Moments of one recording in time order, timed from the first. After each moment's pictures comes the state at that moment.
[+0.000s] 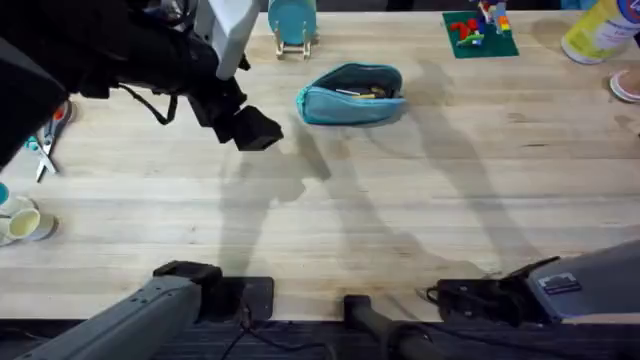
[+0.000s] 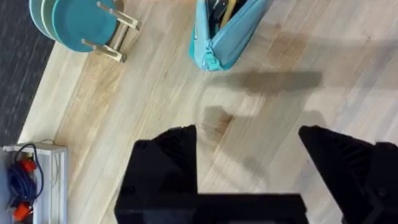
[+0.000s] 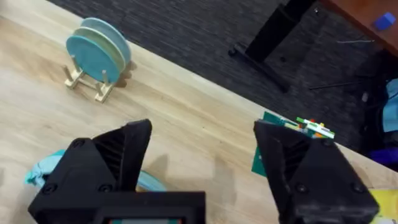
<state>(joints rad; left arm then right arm) -0.12 1.18 1.18 -1.01 0.33 0.93 0.36 1.68 1.81 -0.69 0.16 -0.19</state>
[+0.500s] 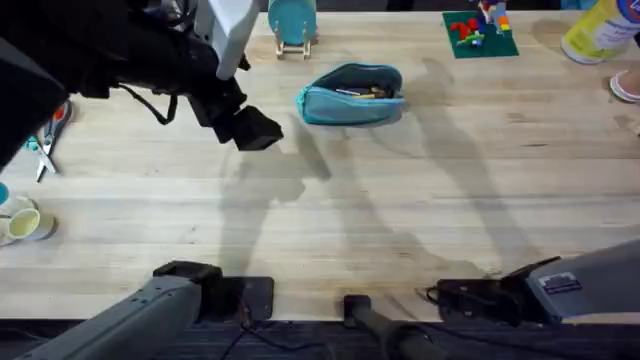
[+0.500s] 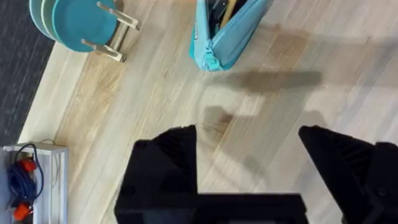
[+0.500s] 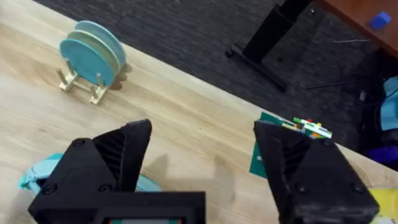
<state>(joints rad) -0.12 1.18 1.18 -1.01 0.33 0.93 0.34 1.68 1.81 -0.67 0.17 -0.19</state>
